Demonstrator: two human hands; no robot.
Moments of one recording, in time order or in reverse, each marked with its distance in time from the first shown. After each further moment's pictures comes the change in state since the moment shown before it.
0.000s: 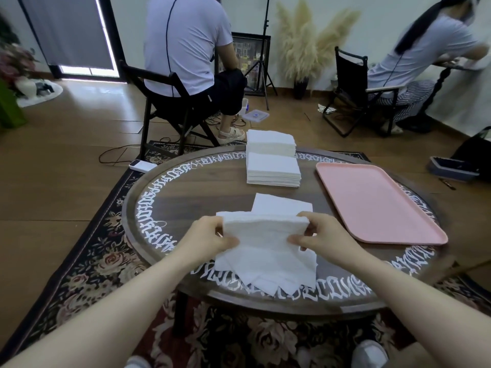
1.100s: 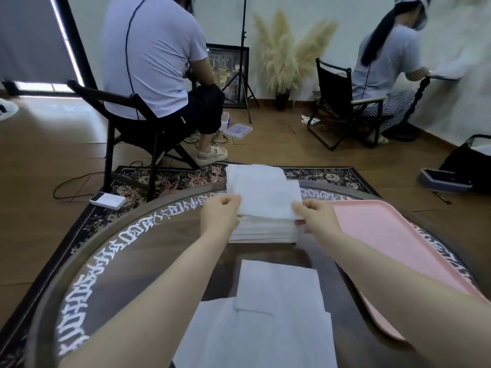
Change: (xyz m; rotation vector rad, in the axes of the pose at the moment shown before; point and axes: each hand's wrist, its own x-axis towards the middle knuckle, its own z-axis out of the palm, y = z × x) left_hand 0.230 0.052 0.018 -0.385 0.334 -0.161; right_hand 0.203 0.036 -0.037 0.516 0.412 0.338
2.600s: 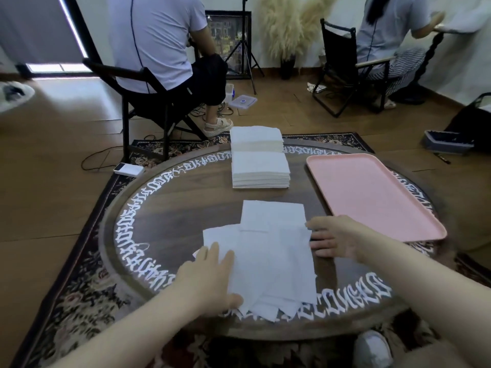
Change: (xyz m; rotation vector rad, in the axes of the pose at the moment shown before) left_hand -0.217 -0.035 -0.089 1.399 -0.731 0.127; right_hand -0.143 0.034 -0.071 -0.037 -0.249 0.522
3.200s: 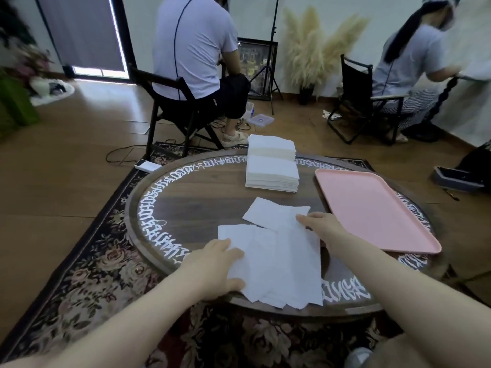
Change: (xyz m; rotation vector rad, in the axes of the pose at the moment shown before) left_hand -0.021 0.001 0.027 -0.209 0.192 0.047; right_hand 0.018 0.009 0.027 -0.166 0.112 -0.297
